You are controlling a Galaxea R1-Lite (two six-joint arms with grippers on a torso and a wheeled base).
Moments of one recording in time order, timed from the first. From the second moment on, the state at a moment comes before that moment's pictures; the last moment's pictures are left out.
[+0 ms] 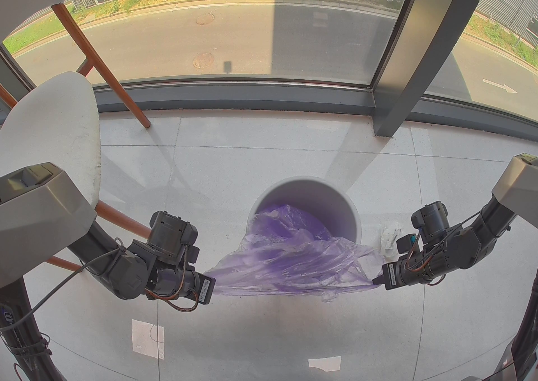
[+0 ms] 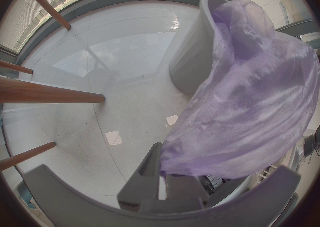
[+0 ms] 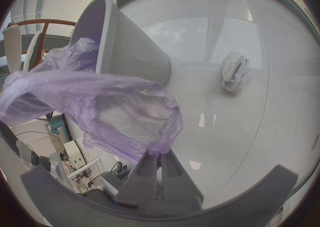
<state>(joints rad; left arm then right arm) -0.43 2.08 -0.77 -0.35 0.03 -0.07 0.27 2.11 -0.78 -0.28 0.30 0.14</state>
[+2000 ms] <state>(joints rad) -0.43 2.13 -0.89 -0.67 0.03 -0.08 0.22 2.10 -0.56 -1.23 0.62 -0.28</state>
